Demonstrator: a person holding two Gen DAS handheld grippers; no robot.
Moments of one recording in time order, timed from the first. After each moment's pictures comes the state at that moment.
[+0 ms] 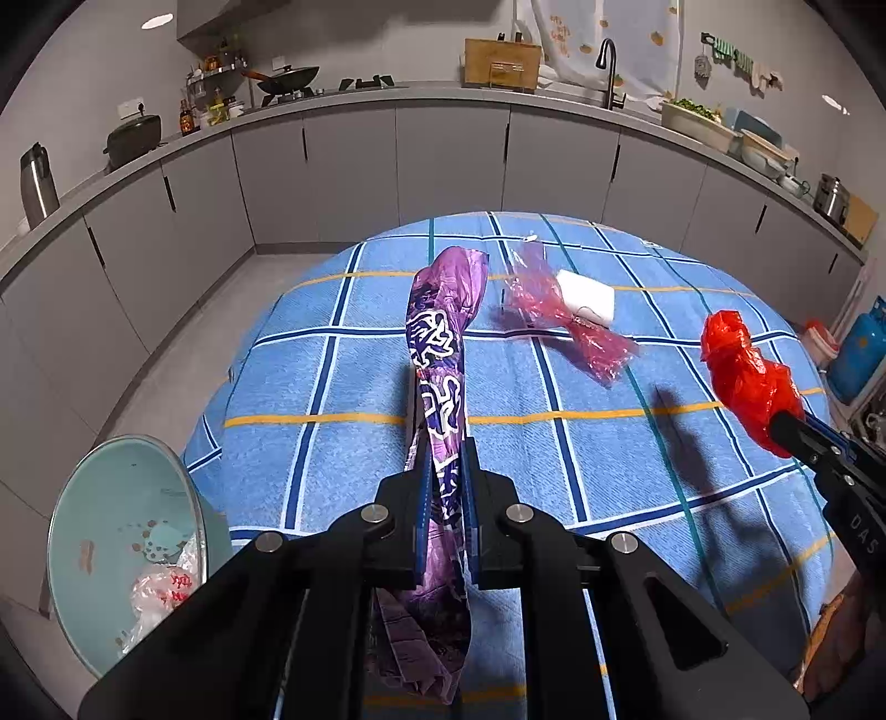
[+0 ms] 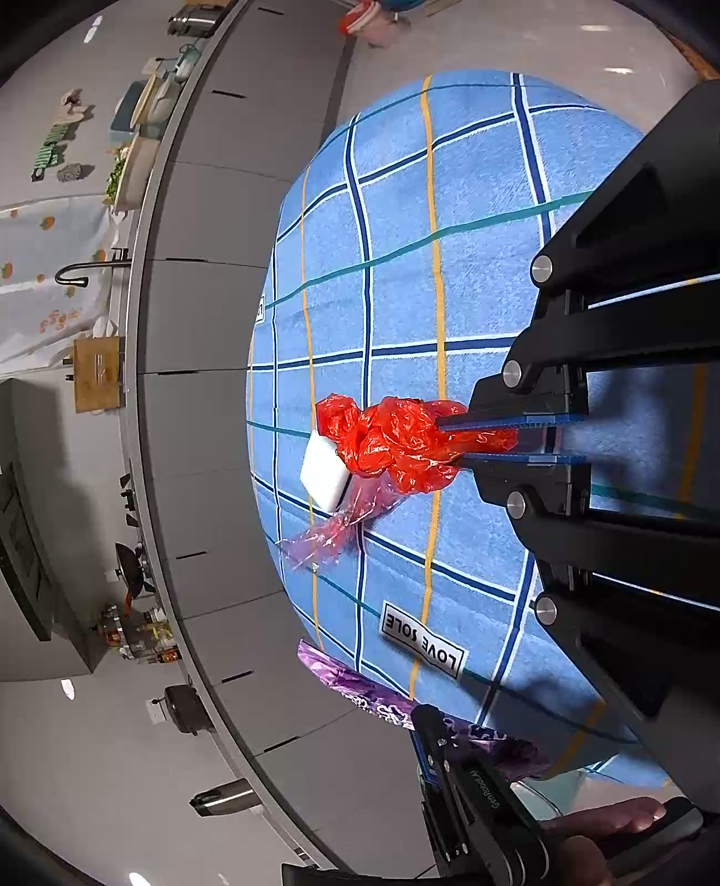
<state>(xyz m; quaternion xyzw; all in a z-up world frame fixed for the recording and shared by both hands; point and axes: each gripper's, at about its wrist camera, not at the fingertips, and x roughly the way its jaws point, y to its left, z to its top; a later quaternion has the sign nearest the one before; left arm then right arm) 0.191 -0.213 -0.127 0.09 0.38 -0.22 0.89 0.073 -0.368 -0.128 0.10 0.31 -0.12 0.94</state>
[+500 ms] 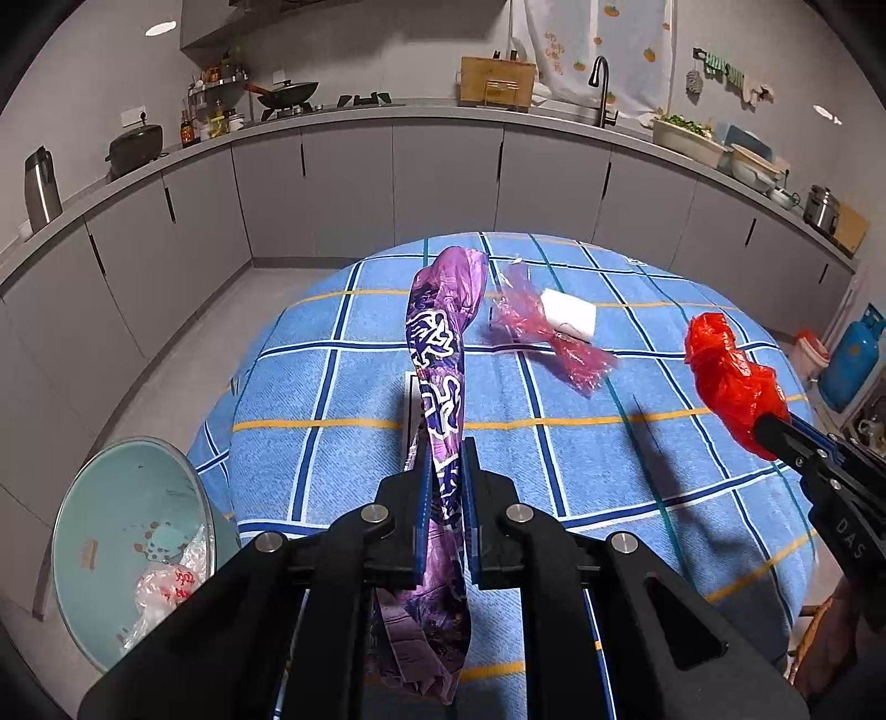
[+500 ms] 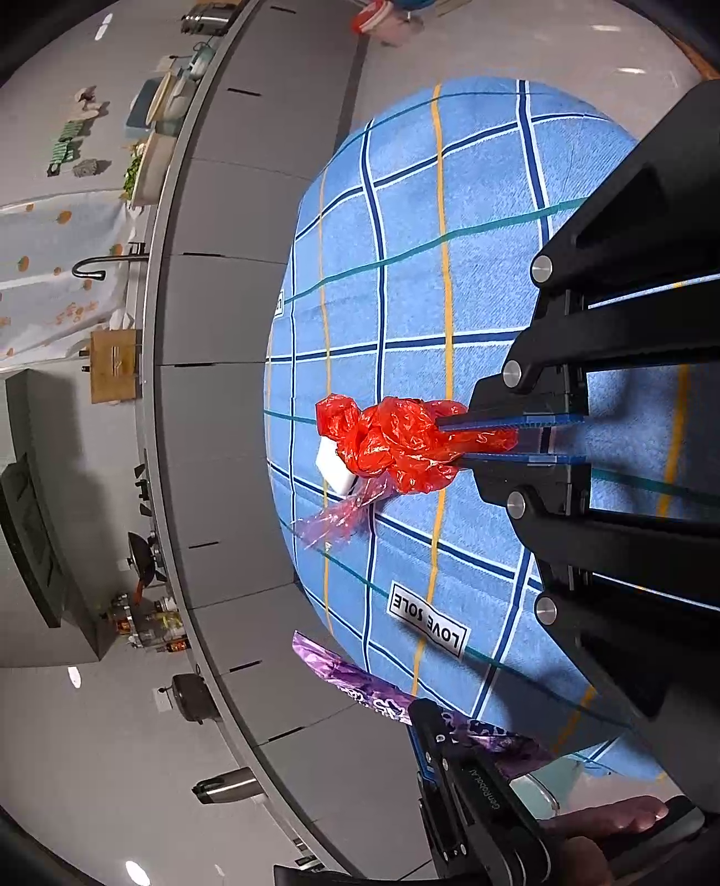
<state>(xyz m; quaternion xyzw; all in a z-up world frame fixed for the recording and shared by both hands) 0.176 -0.204 -0.114 0.08 0.36 -0.24 0.90 0.063 -0.354 -0.117 0.09 0.30 -0.11 0.94</state>
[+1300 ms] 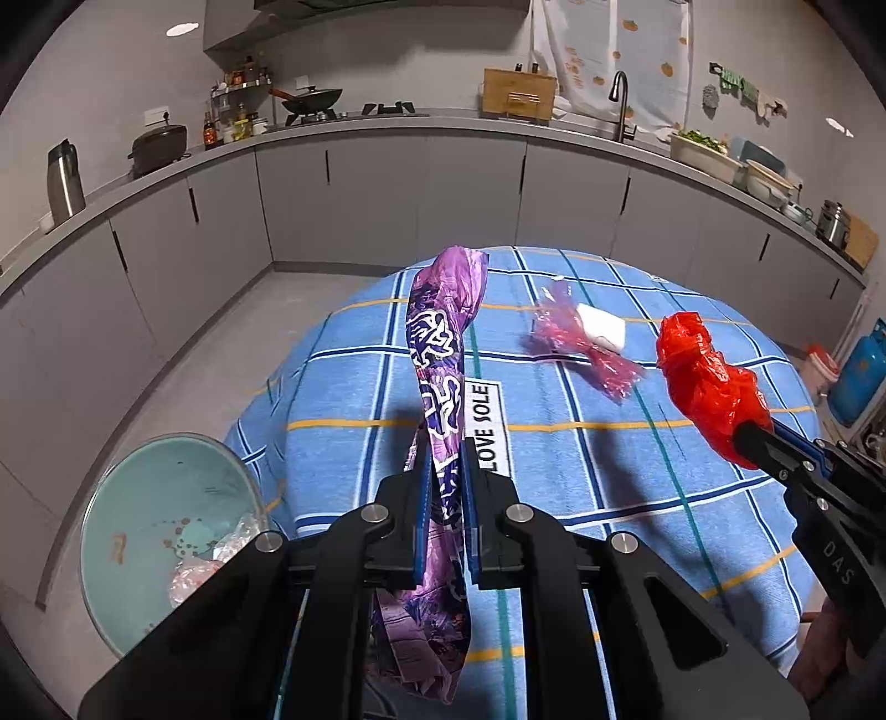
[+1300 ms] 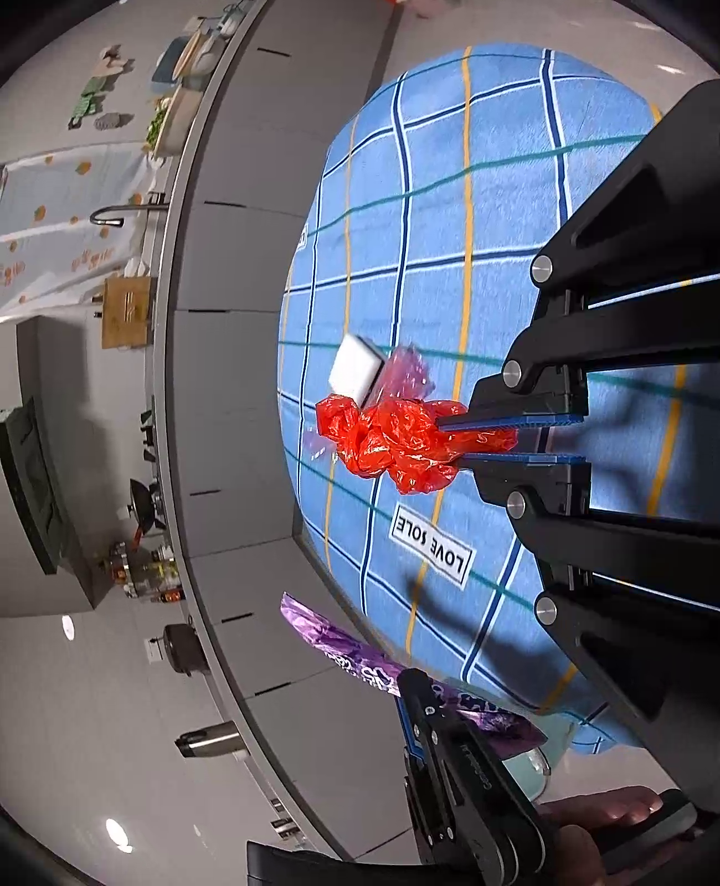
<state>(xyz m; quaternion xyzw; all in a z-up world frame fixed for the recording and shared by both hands) 0.172 -0.169 -0.100 0.07 0.35 -0.21 0.91 0.081 -0.310 -0.110 0.07 0.29 -0.05 0.95</state>
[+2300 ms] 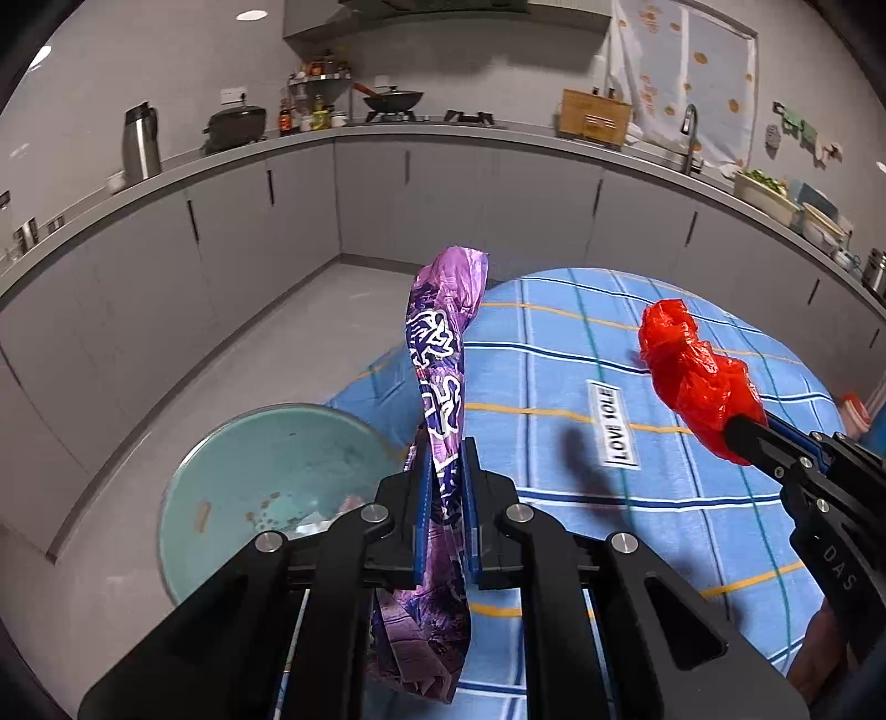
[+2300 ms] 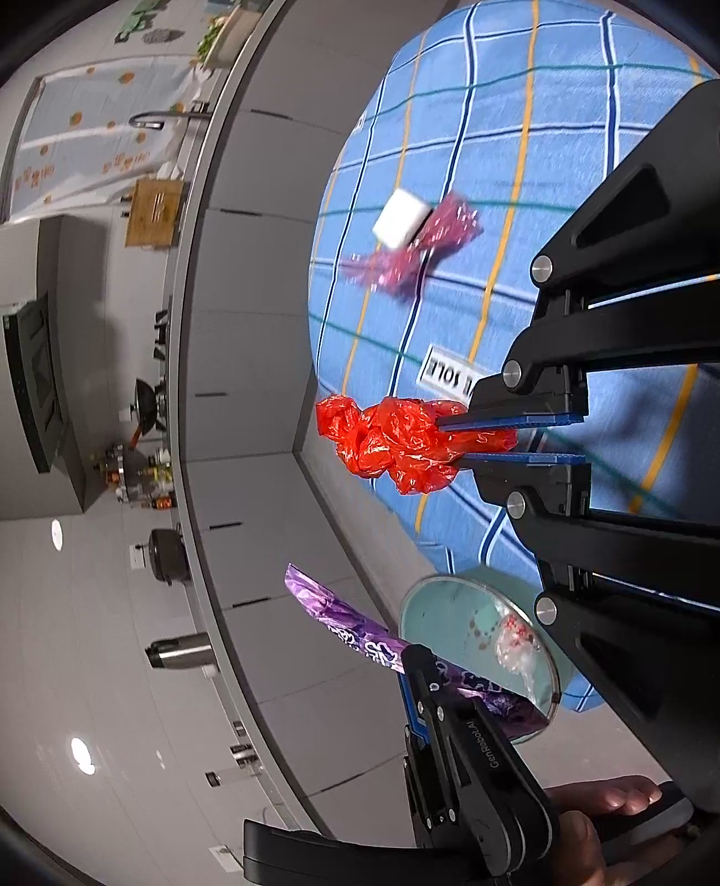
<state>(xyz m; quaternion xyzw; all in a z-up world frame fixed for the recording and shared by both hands) 0.175 -0.076 -0.095 0.03 0.35 -0.13 0.93 0.119 -0.224 -0.098 0.03 0.28 0.05 0.96</state>
